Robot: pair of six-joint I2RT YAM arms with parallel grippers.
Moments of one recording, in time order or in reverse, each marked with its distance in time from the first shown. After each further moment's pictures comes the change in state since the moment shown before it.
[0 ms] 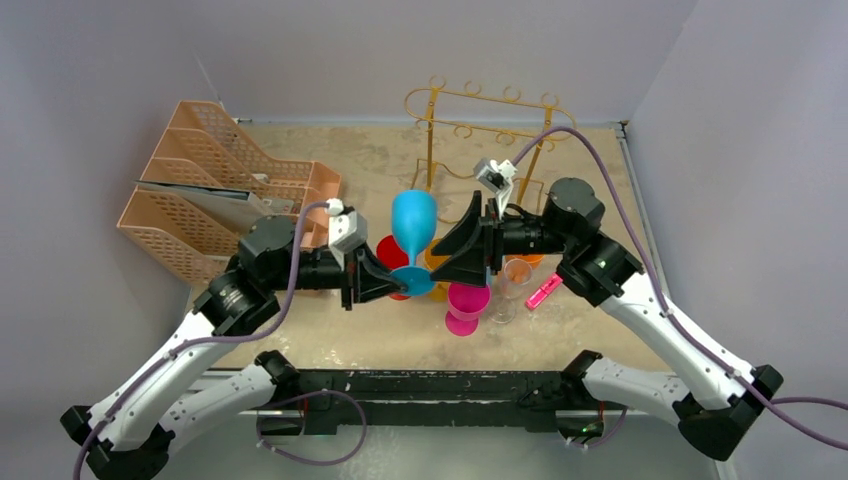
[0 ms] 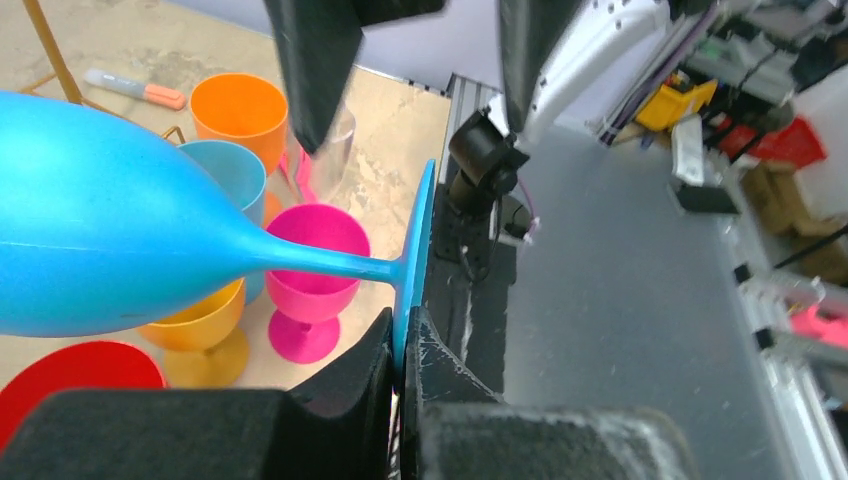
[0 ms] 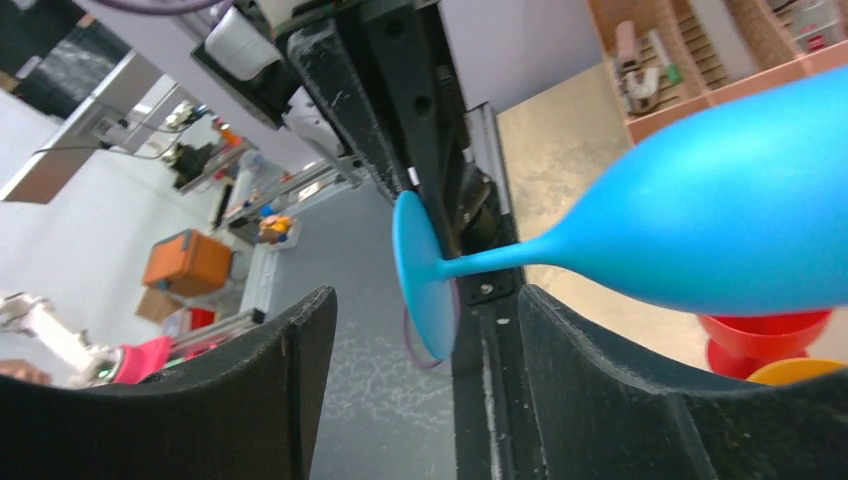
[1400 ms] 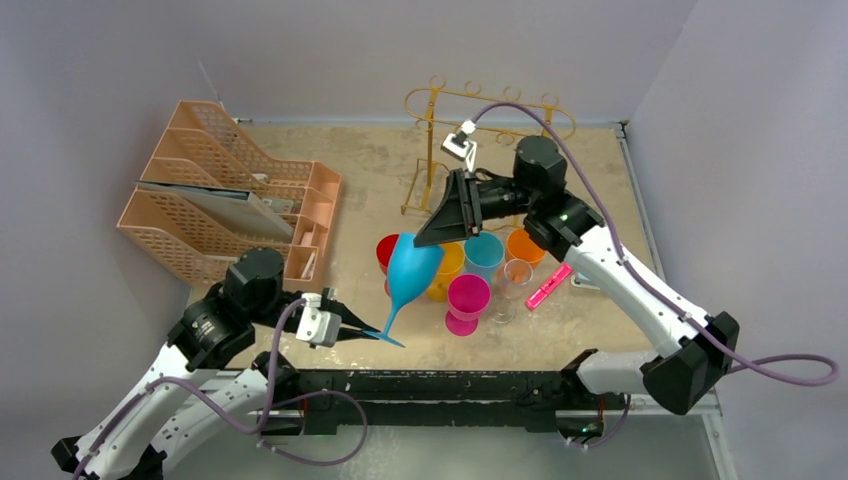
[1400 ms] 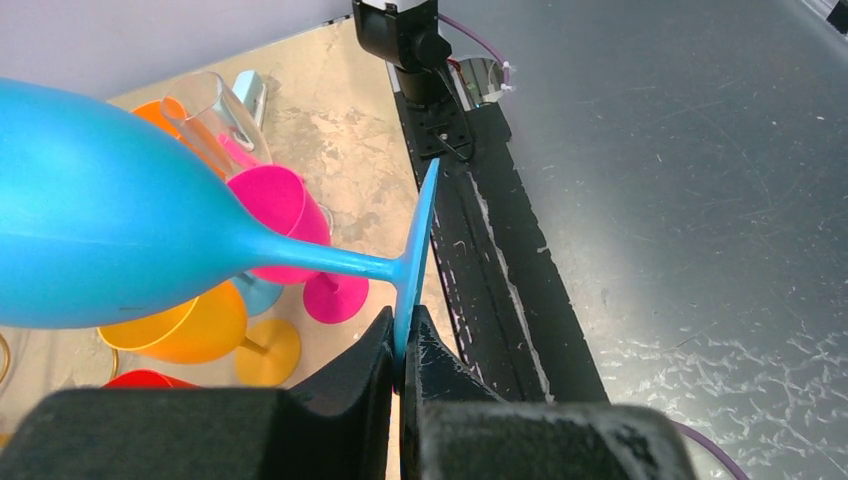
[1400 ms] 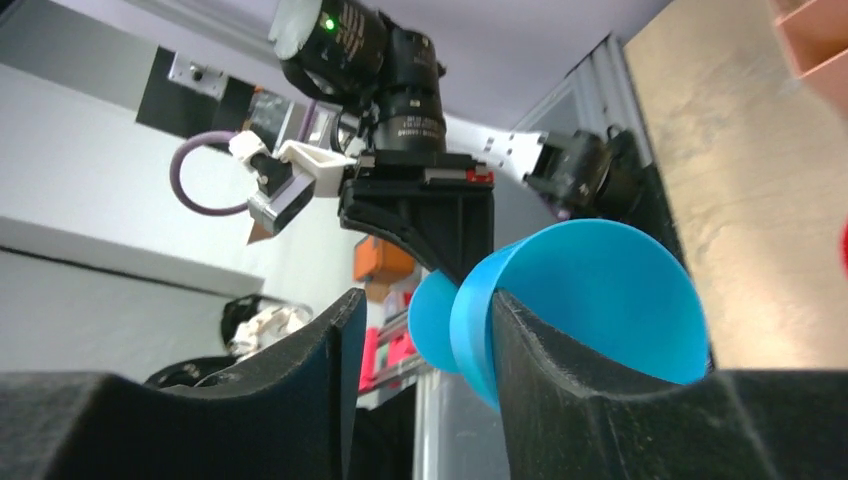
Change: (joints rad) left arm 0.000 -0.220 -0.088 -0.395 0.249 0.783; right arm -0.093 0.258 0.168 0.067 -0.201 0.424
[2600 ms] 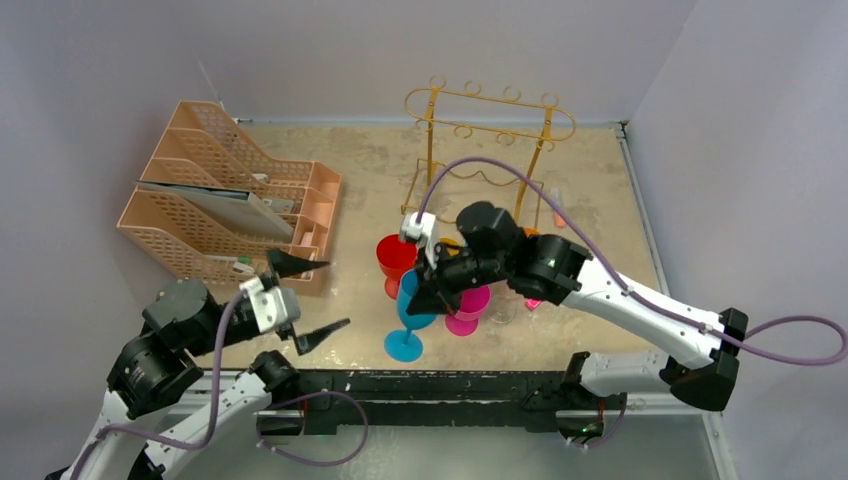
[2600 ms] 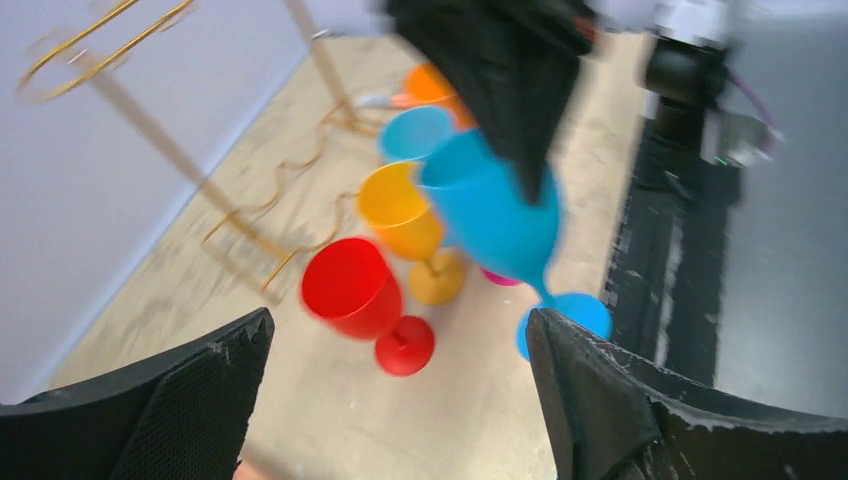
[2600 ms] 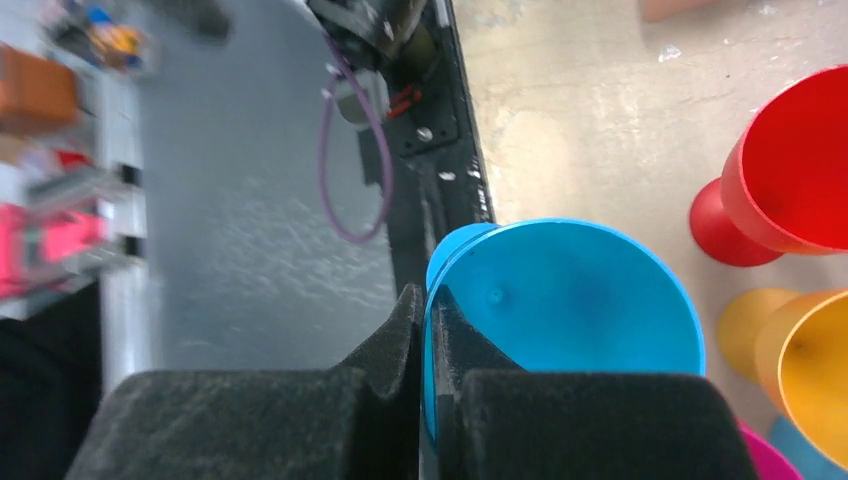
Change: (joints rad) left arm -0.001 -0.157 0.148 -0.063 -0.462 -0.173; right arm 0.389 -0.054 0.034 -0.578 0.524 -0.729
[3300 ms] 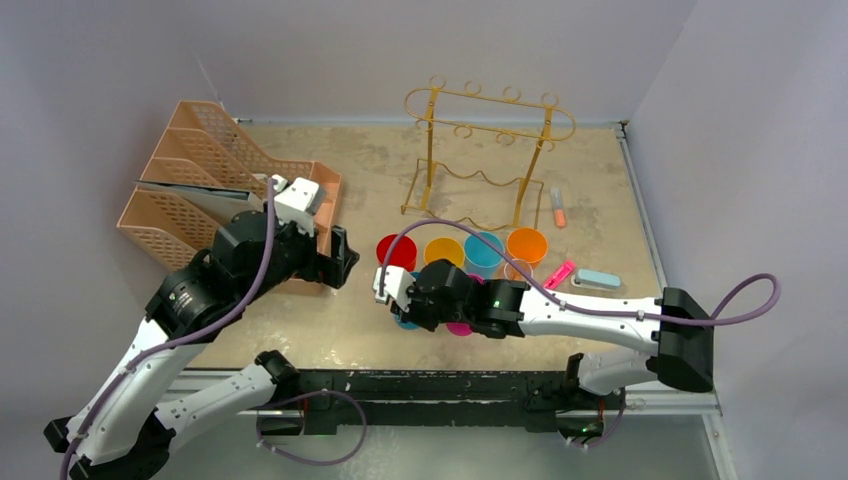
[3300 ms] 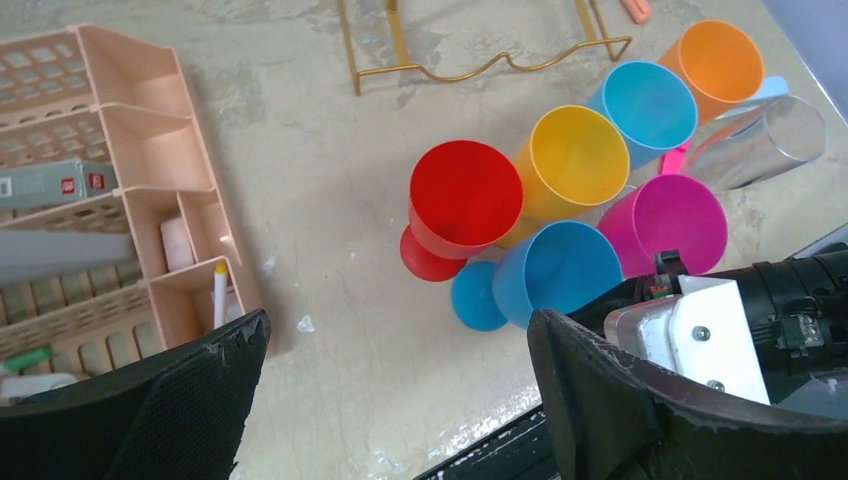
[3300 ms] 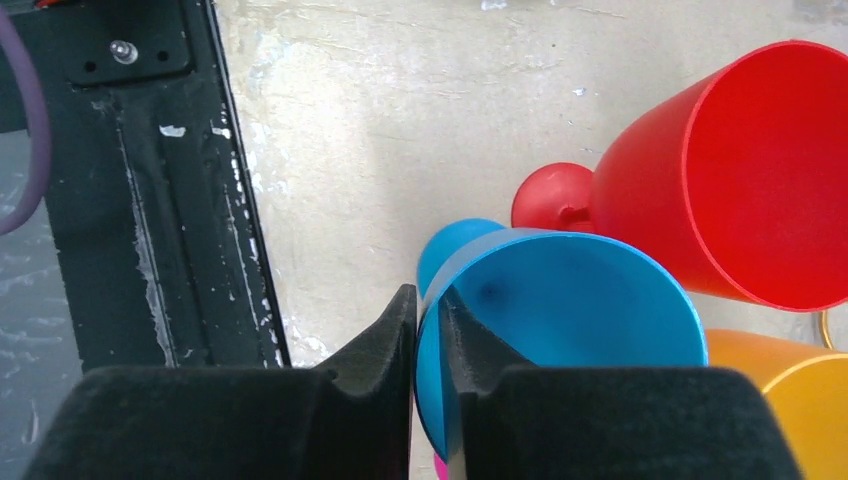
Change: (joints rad) left arm 0.000 0.383 0.221 -0.159 -0.659 -0.618; right arm 0.227 0.111 -0.367 0.404 0.537 -0.394
